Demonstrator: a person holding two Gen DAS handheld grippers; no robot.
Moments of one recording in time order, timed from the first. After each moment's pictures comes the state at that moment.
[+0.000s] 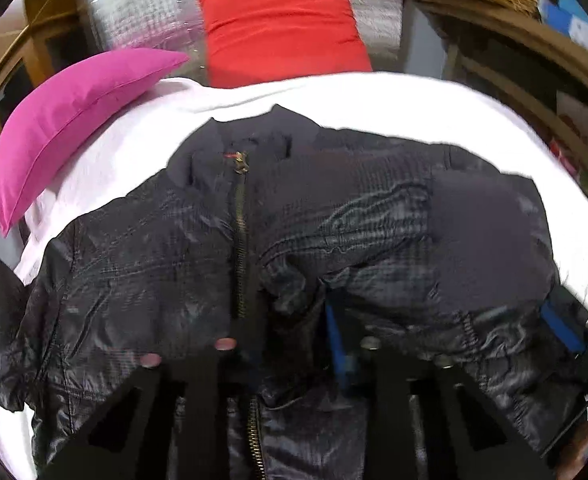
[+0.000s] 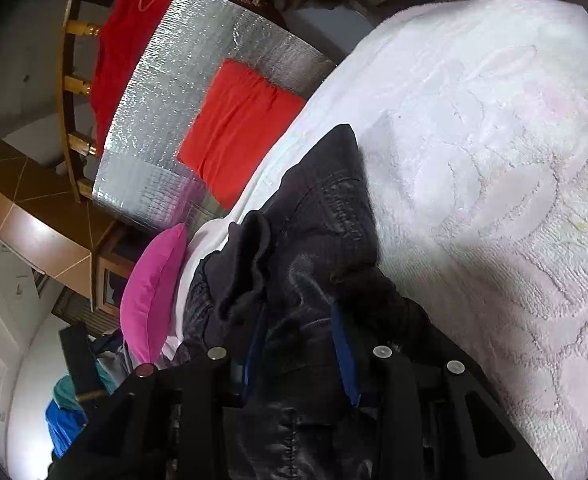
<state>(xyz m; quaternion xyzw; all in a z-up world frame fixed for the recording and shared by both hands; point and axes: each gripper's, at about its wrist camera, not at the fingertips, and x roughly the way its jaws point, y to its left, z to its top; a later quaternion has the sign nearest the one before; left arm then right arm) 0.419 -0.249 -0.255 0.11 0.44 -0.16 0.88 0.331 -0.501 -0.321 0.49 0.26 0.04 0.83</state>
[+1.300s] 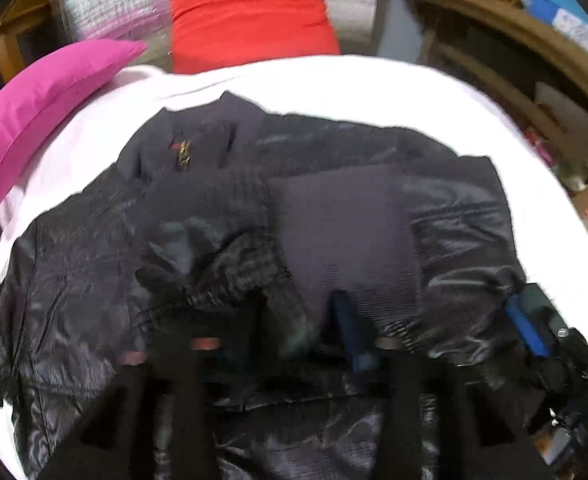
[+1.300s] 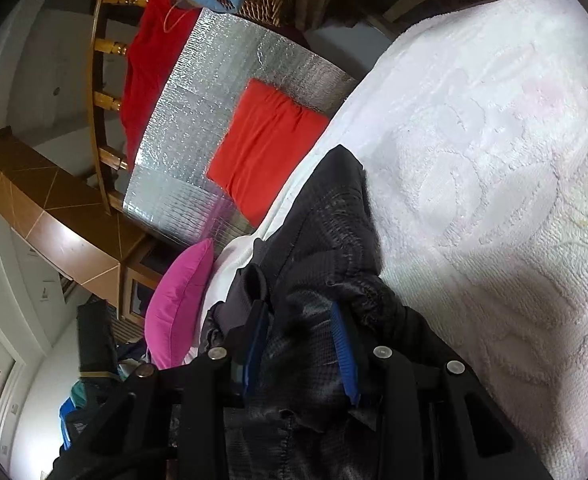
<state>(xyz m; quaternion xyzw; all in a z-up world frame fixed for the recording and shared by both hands) 0.408 -0.284 -0.256 0.11 0.47 -0.20 0.85 0.332 -0.507 -0.340 0.51 0.20 0.08 0.83</state>
